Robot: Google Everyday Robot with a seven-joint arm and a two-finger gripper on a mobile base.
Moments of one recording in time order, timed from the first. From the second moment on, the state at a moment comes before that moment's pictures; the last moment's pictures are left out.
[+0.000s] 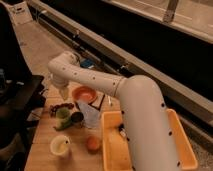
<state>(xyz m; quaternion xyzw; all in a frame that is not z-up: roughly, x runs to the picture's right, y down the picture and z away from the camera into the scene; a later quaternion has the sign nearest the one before) -0.269 0.011 0.843 -0.16 -0.27 -0.32 0.89</state>
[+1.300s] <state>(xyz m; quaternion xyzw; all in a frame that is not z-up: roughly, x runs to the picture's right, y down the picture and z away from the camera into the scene) -0.270 0.063 0.868 -0.21 -0.30 -0.27 0.89</state>
